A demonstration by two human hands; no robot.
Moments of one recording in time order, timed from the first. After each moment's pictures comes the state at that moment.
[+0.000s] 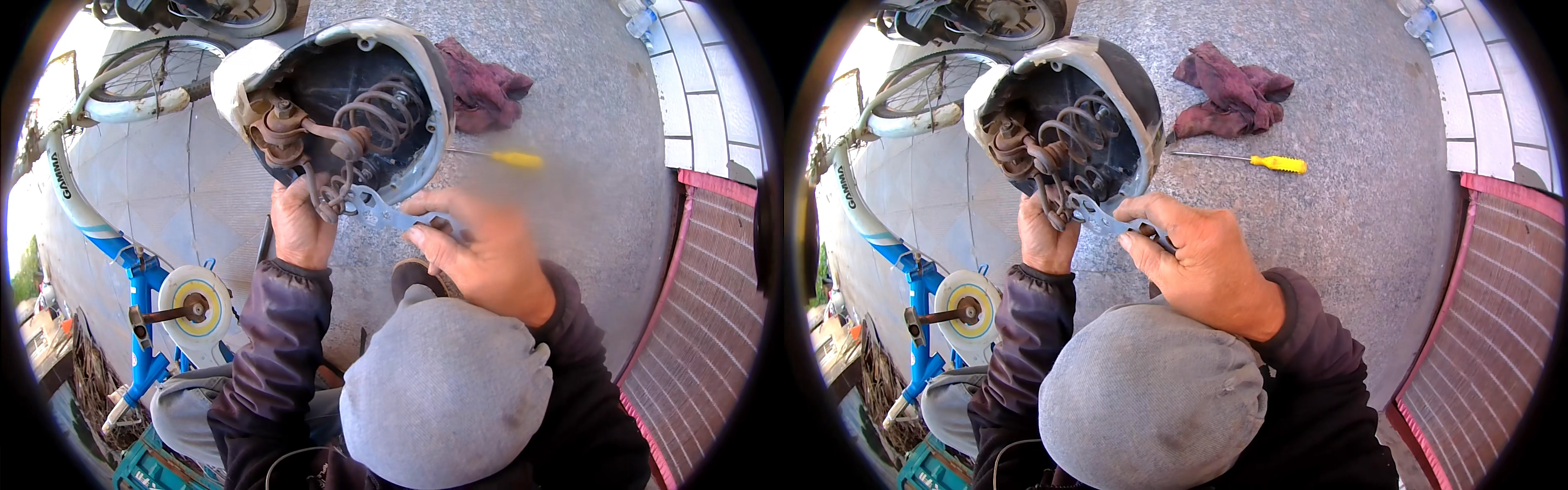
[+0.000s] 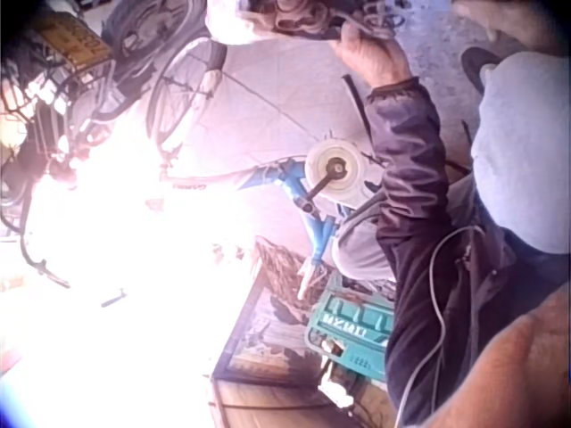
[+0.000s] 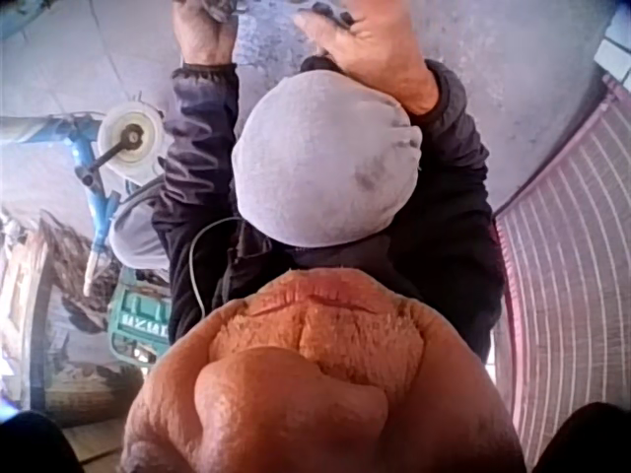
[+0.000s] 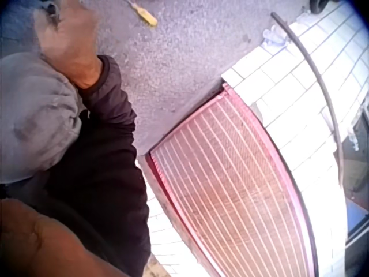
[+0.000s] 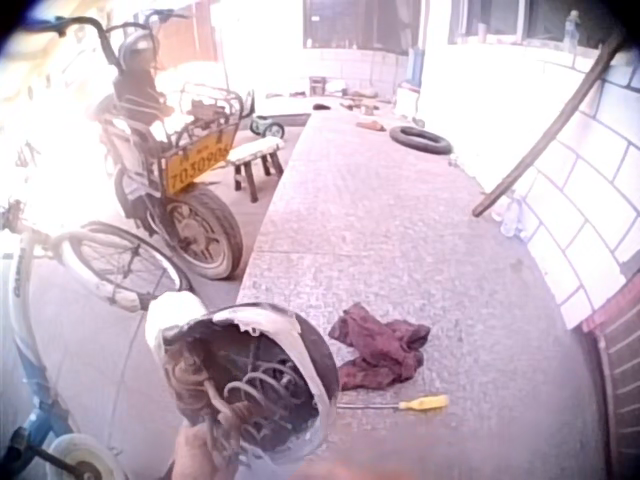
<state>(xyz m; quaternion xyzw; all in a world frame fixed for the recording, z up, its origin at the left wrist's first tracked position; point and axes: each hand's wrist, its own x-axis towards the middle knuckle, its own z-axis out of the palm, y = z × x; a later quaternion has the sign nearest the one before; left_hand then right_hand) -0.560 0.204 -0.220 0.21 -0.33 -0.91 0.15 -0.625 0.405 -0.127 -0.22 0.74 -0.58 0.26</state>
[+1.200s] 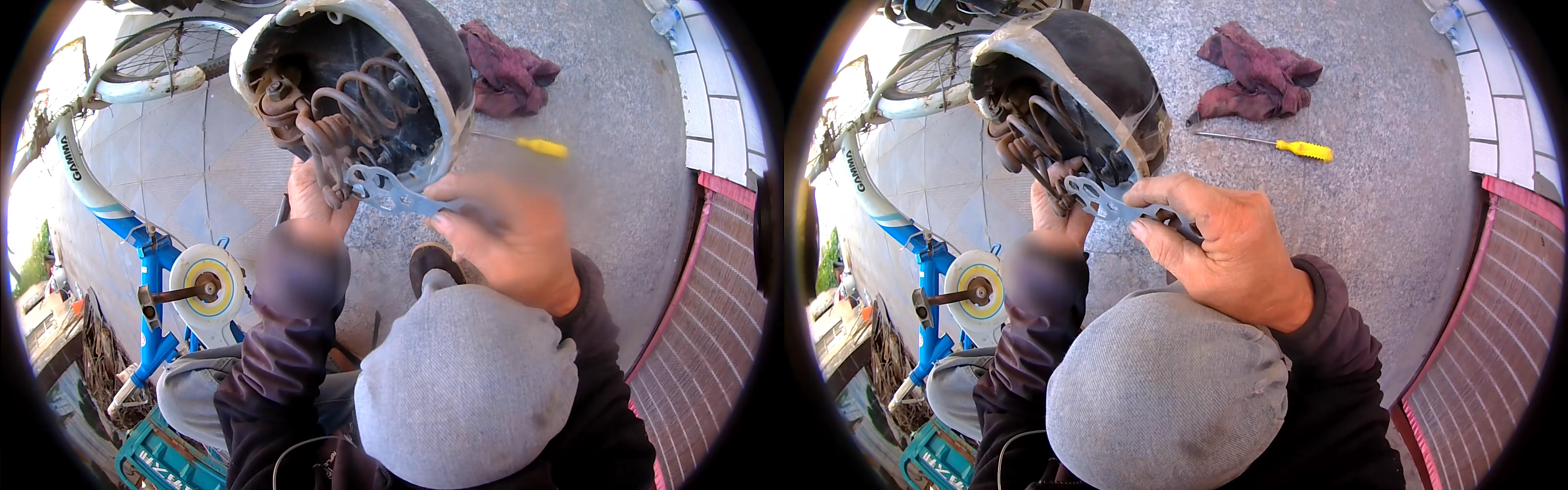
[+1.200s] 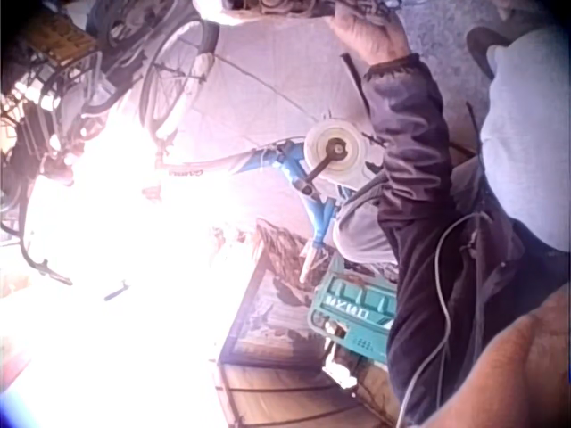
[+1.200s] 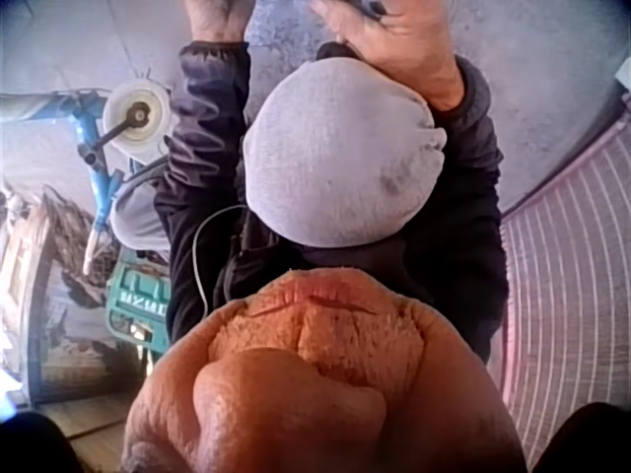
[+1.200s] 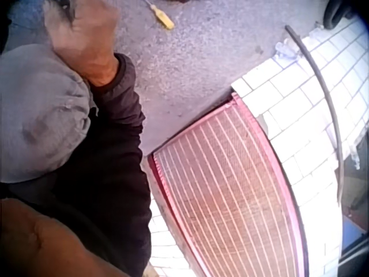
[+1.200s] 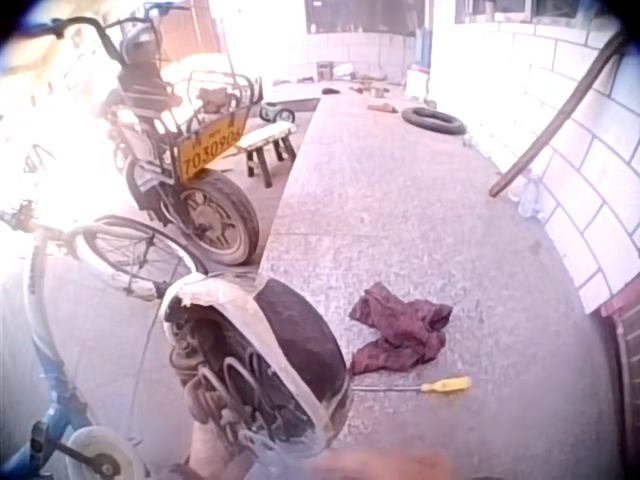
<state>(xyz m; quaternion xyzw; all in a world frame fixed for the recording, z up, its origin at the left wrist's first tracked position) -0.563 0.196 -0.234 0.34 -0.20 -0.91 0.16 -0.625 0.404 -0.126 -0.26 0.72 -0.60 0.24</state>
